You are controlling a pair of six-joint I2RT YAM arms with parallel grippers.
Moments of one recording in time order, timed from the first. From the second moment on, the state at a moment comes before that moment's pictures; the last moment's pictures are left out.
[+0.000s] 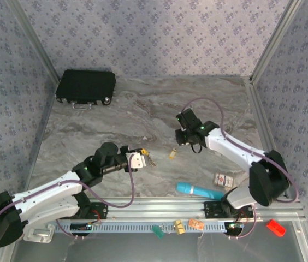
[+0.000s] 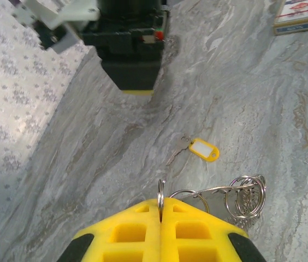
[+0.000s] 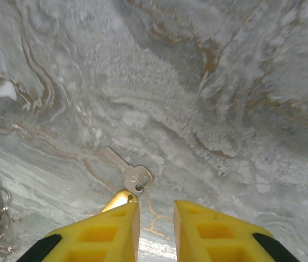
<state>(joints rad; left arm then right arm) -0.91 0.87 0.45 0.05 0.12 0.65 0.62 1.46 1.03 -0.64 0.12 0.40</state>
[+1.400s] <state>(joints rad) -0.91 0.83 0.38 0.10 -0.03 0.38 0.69 1.72 1.08 -0.63 0.11 0.91</state>
